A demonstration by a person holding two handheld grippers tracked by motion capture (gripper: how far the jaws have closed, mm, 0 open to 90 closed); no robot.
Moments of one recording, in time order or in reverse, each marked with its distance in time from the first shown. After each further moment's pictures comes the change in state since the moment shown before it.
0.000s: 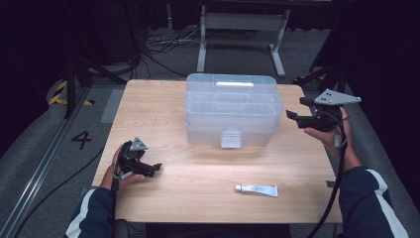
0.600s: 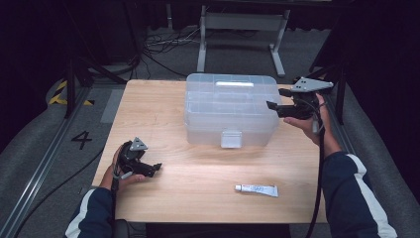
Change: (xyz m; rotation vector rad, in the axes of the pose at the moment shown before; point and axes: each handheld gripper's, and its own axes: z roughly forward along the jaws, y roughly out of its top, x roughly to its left) left arm 0.000 0.000 0.000 -0.001 0.000 -0.003; right arm 0.018 0.037 0.045 0.029 0.040 -0.046
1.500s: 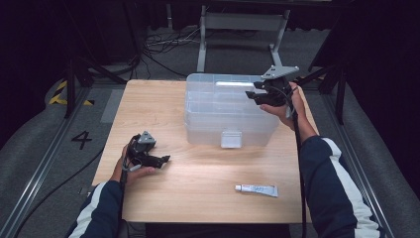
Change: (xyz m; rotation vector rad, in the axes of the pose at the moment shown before) left arm -0.005 0.031 0.022 -0.043 -0.059 0.012; right arm 0.021 0.047 0.056 0.081 0.018 -0.050
